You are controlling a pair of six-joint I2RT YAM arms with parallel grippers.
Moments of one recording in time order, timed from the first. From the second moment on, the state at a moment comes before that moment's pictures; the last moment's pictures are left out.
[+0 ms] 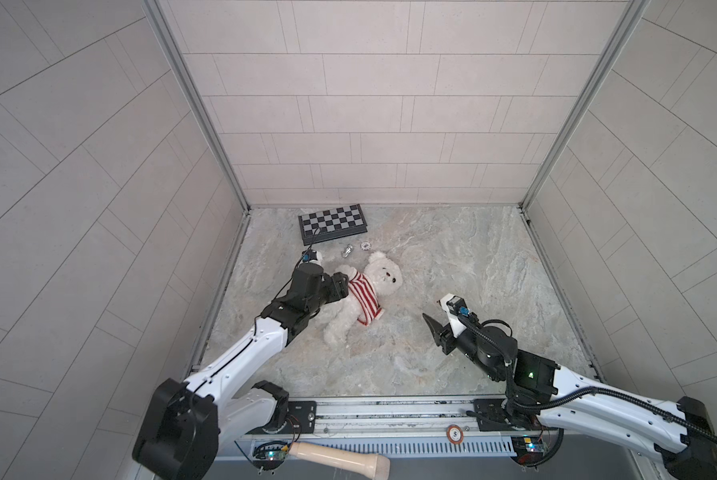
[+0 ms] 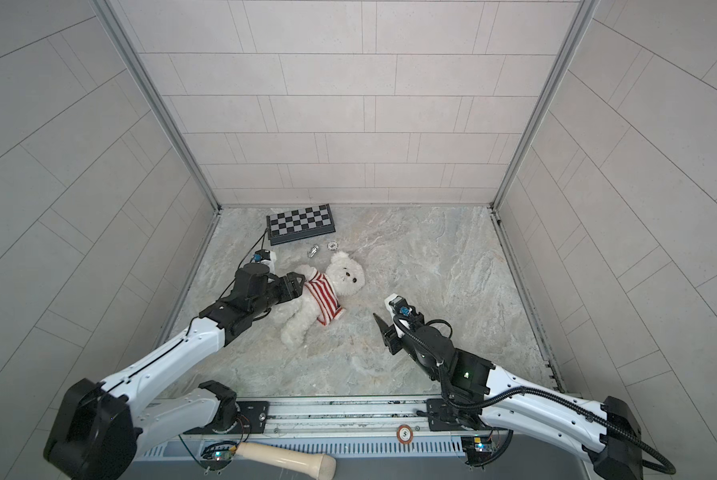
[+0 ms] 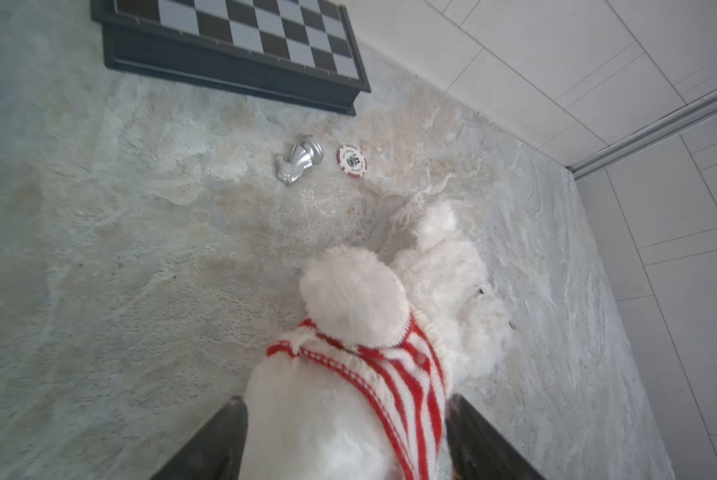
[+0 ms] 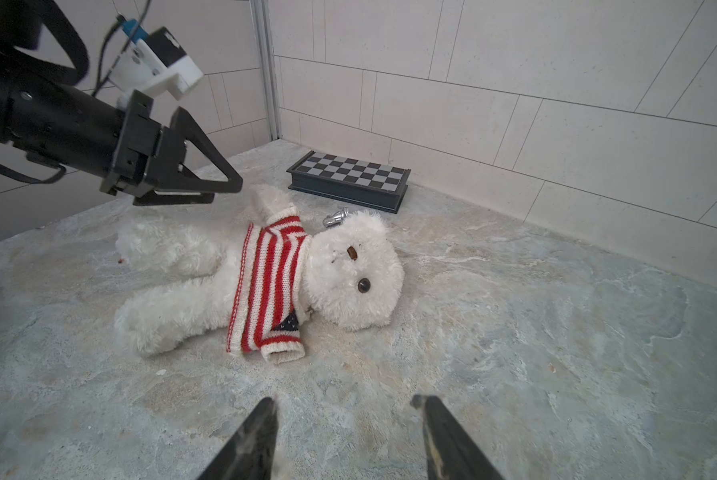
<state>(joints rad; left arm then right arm) -0.45 1.03 0.62 -0.18 -0.02 -0.61 1.03 0.62 0.34 0.03 0.45 0.10</state>
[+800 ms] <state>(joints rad) -0.79 1.34 0.61 -0.14 -0.14 -0.77 0.99 0.60 0.27 0.09 0.42 0.18</state>
